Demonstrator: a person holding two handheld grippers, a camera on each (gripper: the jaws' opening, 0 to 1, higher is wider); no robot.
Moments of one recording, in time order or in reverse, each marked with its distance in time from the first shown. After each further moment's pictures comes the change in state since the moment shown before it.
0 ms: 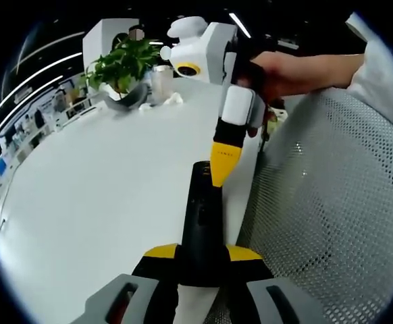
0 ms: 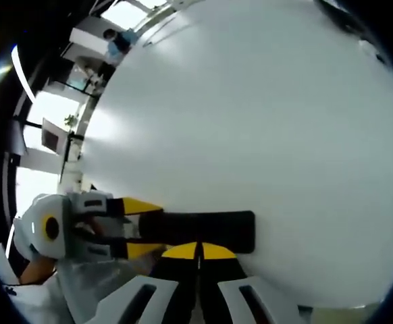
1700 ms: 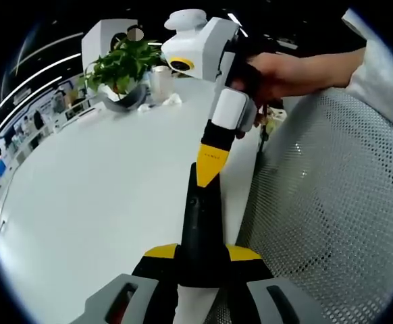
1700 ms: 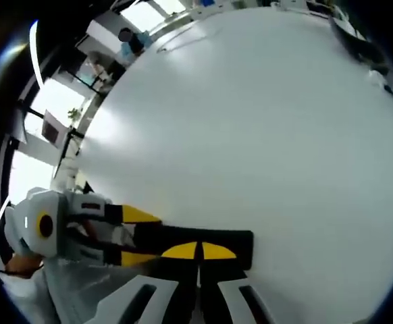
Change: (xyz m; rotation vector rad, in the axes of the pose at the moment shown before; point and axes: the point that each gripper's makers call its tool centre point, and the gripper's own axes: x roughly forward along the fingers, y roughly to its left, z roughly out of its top) left arm 0.000 -0.001 0.000 0.006 -0.003 -0.005; right arm 0.003 -0.001 0.015 -0.119 -0.084 -0.040
